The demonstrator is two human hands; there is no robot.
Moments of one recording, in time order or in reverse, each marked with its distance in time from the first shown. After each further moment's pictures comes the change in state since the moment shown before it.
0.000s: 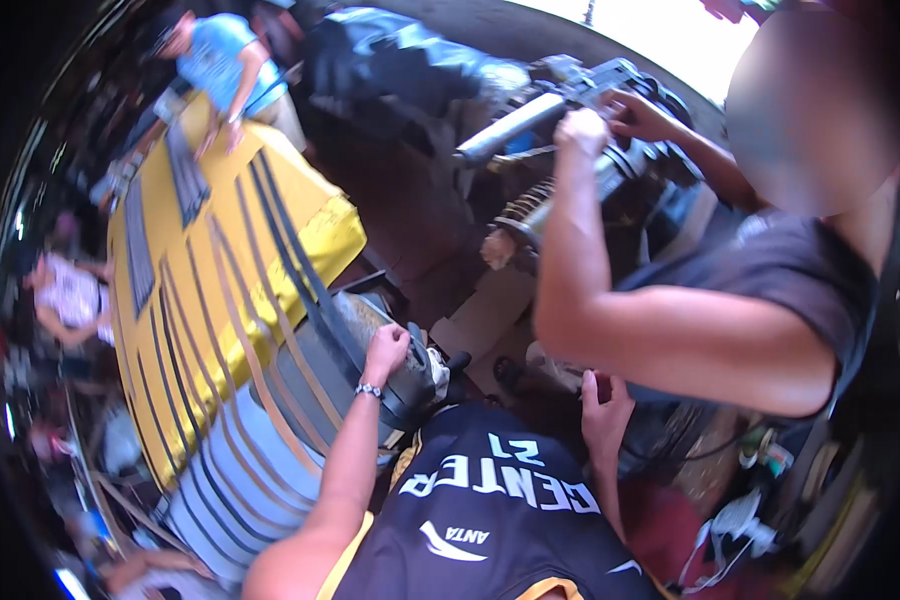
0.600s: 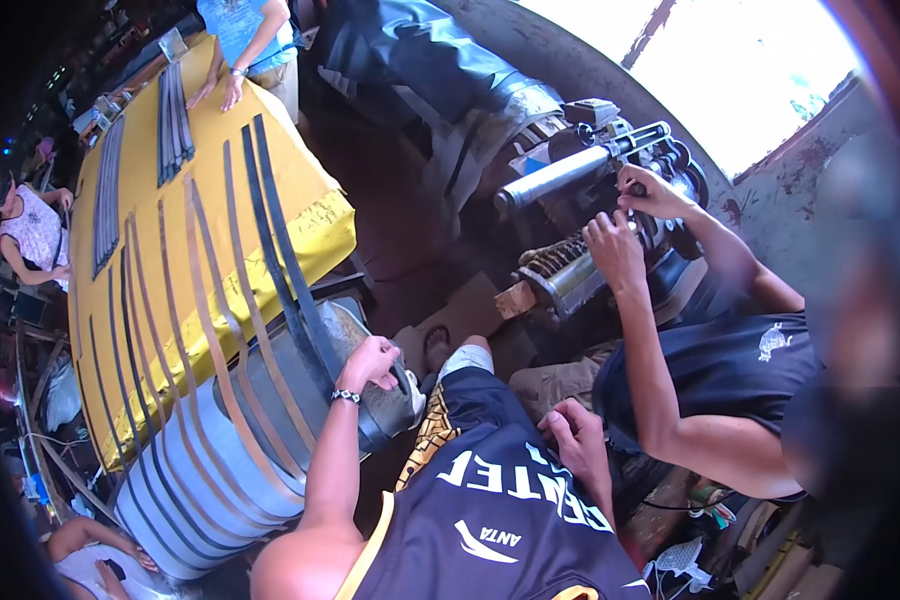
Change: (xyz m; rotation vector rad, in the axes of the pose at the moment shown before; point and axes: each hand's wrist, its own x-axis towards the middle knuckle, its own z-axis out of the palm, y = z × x) left_hand 0.034 0.018 -0.026 -0.243 -0.385 -0.315; right_hand 0.057 -0.083 0.017 0.028 -0.647 0.096
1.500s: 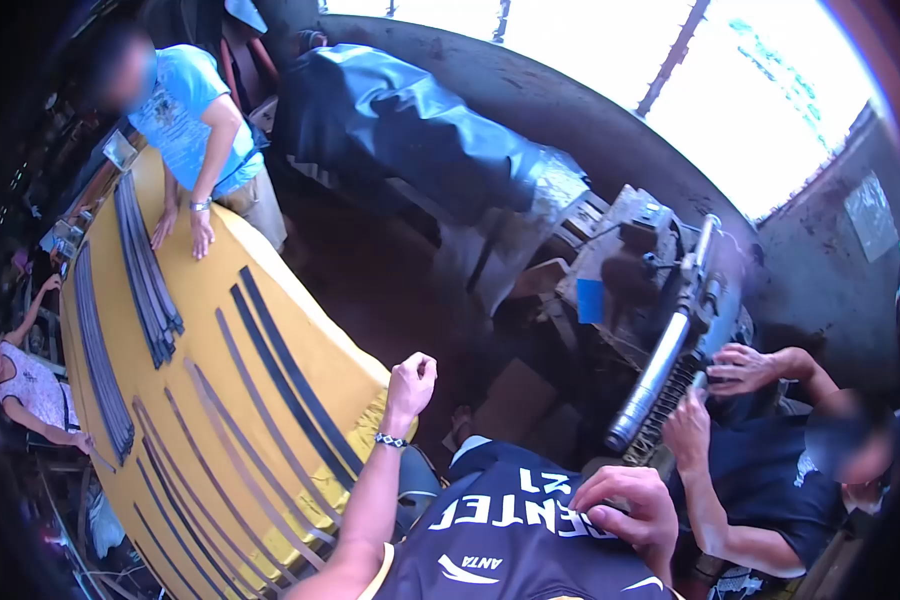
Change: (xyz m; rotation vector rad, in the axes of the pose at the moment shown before) left_hand 0.221 0.202 -0.192 0.084 0.285 0.612; right_hand 0.245 -0.249 0.052 0.154 -0.240 -0.318
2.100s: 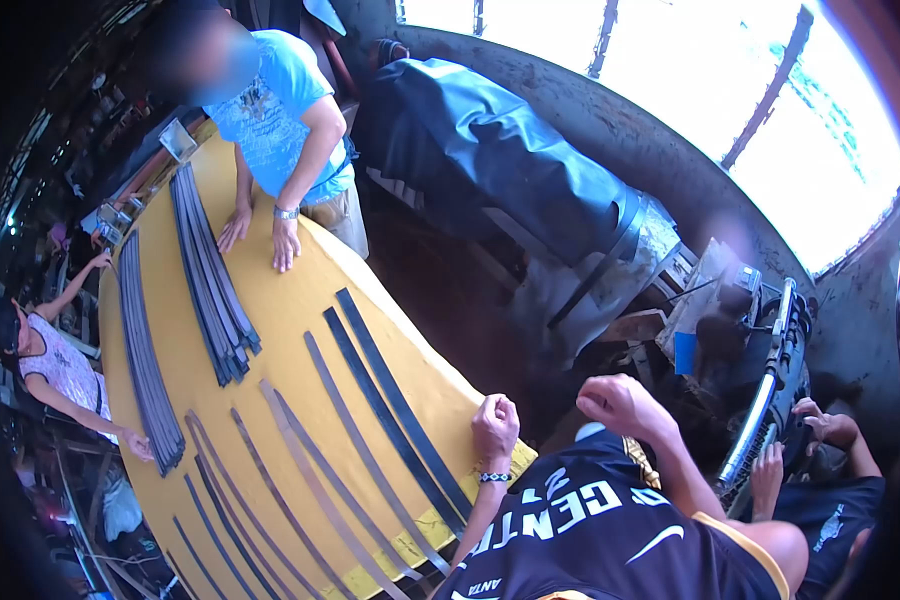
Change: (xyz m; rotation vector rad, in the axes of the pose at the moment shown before) left_hand 0.015 -0.047 -0.040 0.011 0.579 0.082; right_hand 0.265 0.078 0.082 -0.651 -0.175 0.059
